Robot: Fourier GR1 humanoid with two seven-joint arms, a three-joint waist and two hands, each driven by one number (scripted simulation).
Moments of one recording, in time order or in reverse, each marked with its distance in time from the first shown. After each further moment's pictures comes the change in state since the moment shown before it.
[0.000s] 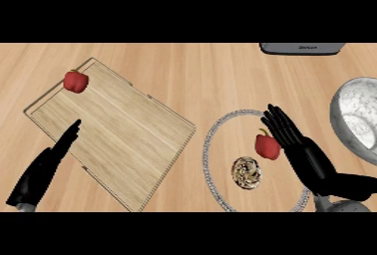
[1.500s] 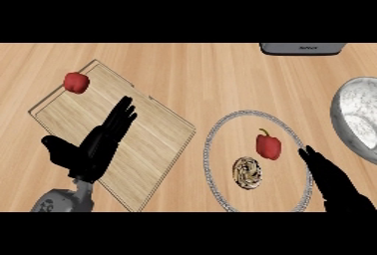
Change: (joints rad) left arm -0.165 -0.346 0.000 -0.032 0.273 -0.062 -0.009; right arm 0.288 -0.249 0.186 -0.613 1.168 -0.233 0.958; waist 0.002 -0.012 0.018
